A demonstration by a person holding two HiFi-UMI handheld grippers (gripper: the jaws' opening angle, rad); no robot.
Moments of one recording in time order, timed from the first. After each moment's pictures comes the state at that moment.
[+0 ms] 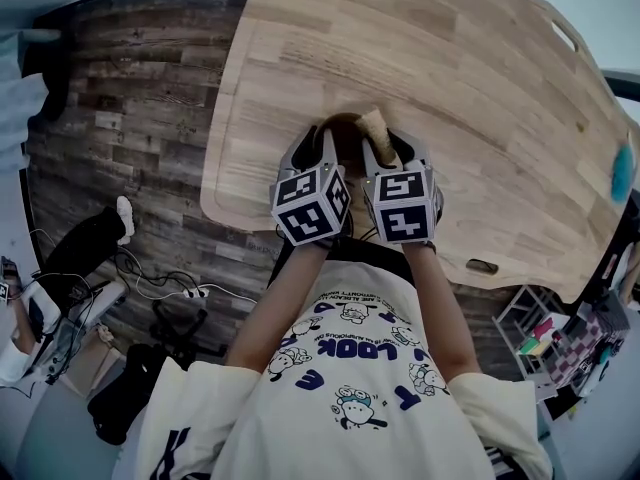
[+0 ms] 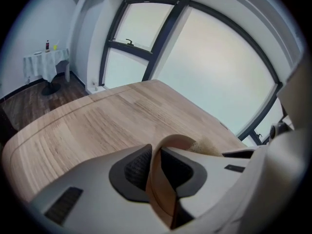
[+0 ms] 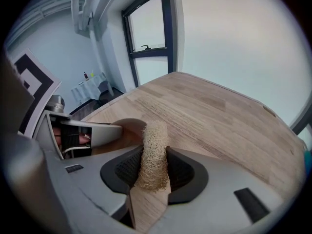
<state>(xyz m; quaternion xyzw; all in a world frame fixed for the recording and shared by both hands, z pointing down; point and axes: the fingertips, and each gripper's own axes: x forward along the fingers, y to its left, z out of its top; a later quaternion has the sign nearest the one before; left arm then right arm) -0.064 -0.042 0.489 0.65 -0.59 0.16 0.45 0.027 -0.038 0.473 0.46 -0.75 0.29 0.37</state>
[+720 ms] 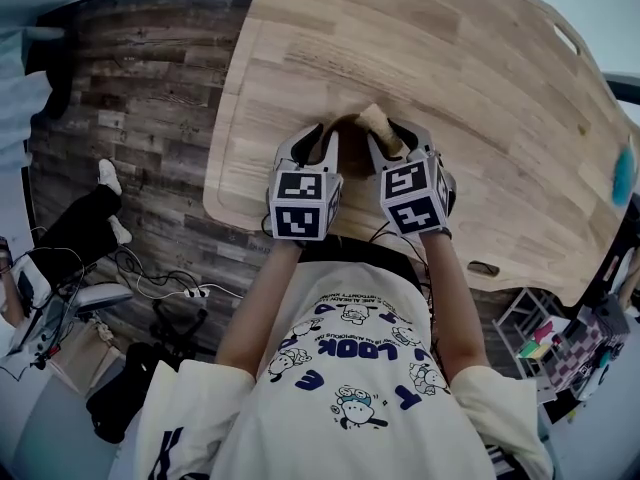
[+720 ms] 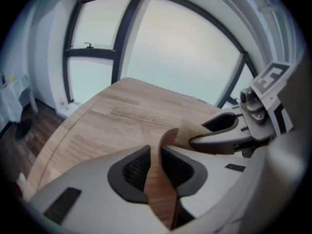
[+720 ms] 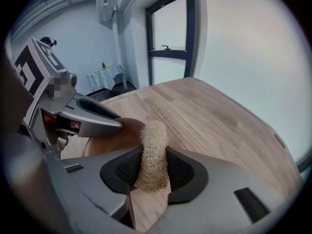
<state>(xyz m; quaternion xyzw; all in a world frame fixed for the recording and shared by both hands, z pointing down) -0.054 -0.046 0.481 0.76 -0.47 0.27 0.35 0.024 -0.052 0.474 0.39 -0.80 0.21 0.41</state>
